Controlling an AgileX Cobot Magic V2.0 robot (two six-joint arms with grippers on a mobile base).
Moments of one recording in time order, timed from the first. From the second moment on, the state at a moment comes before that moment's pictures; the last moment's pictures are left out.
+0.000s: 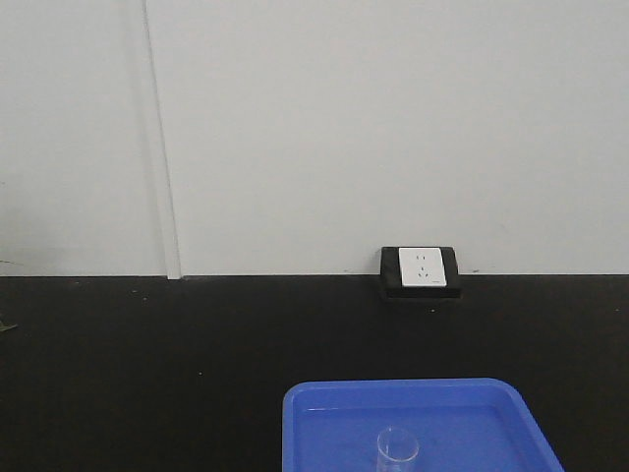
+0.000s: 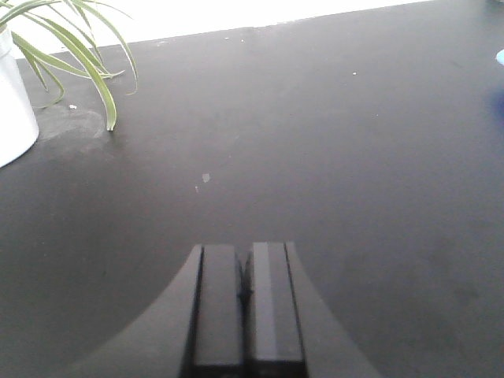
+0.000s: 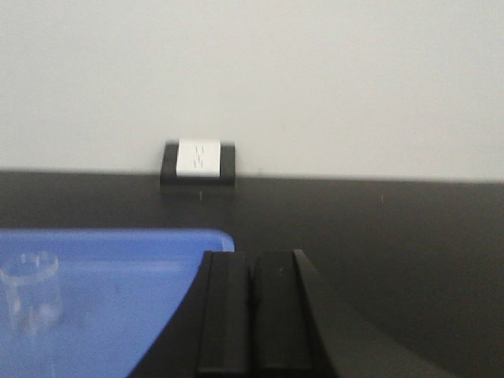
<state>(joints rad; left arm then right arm) -0.01 -0.02 0.03 0.06 0.37 0.02 -0.04 -0.01 0.03 -0.06 0.01 0.05</state>
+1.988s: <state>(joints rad) -0.01 -0.02 0.03 0.06 0.37 0.02 -0.02 1.28 -0.24 -0.61 -0.69 0.16</state>
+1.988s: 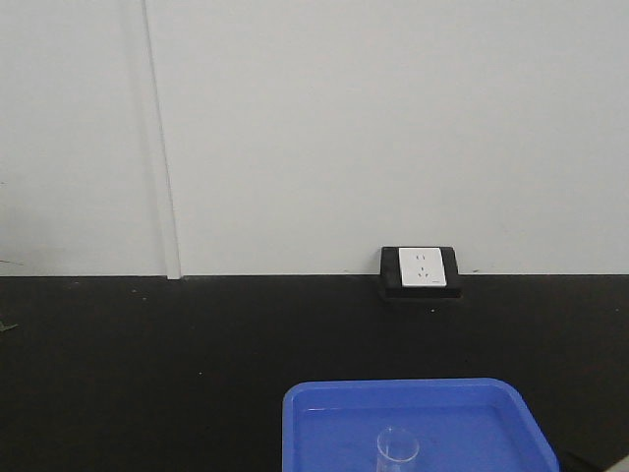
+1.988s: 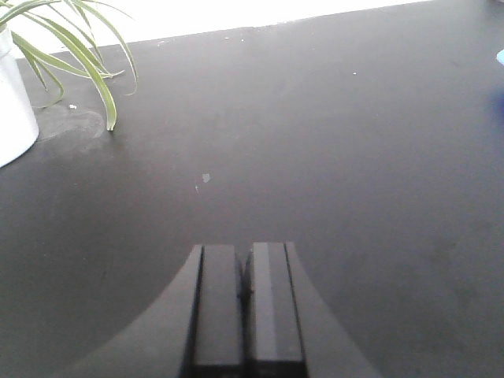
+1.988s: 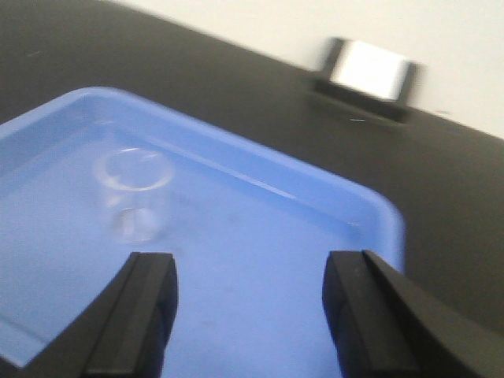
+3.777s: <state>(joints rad) -0.01 -0.02 0.03 0.06 0.37 0.02 0.21 1.77 -0.84 -0.72 -0.59 0.46</state>
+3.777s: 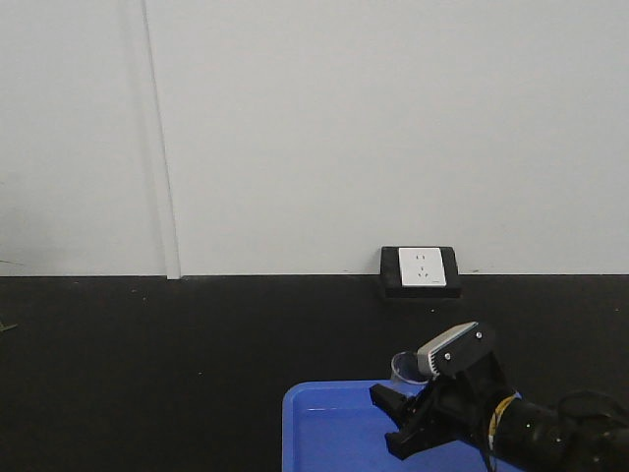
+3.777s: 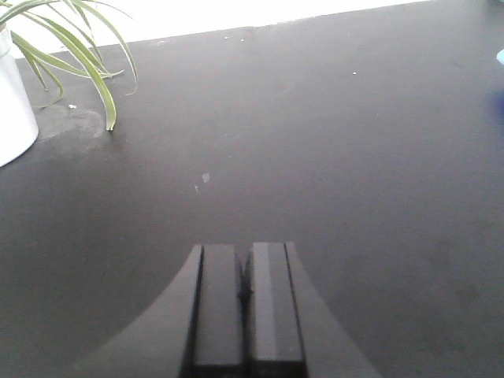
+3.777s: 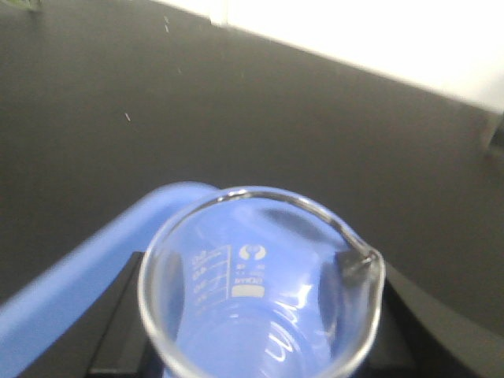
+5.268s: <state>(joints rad) -0.01 -0.02 0.03 0.06 0.37 0.02 0.51 1.35 -0.83 -0.93 -0.30 0.74</state>
